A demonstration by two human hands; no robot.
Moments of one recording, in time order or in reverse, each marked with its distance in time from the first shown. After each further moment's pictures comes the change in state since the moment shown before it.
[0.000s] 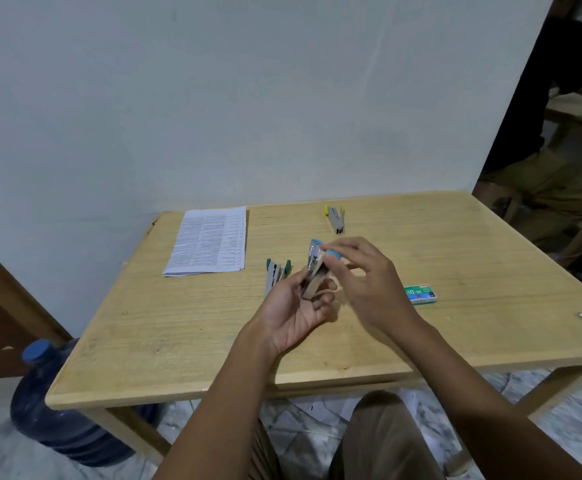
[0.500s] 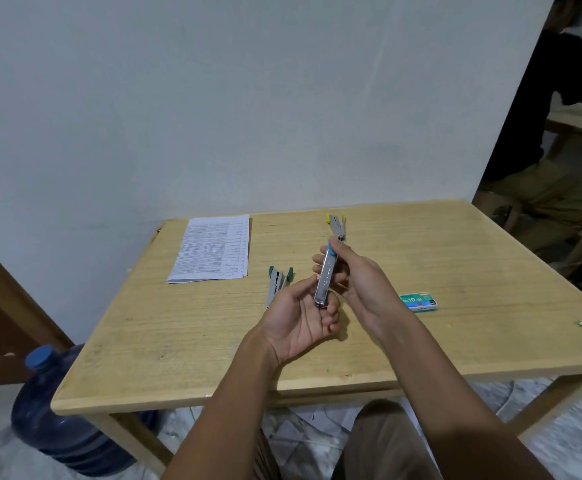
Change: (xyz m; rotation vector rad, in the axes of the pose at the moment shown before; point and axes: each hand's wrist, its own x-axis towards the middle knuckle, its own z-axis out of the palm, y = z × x) left_hand -0.011 -0.001 0.003 0.109 -0.225 -0.023; right_hand 0.024 -0.012 0.015 0.693 0.041 0.711
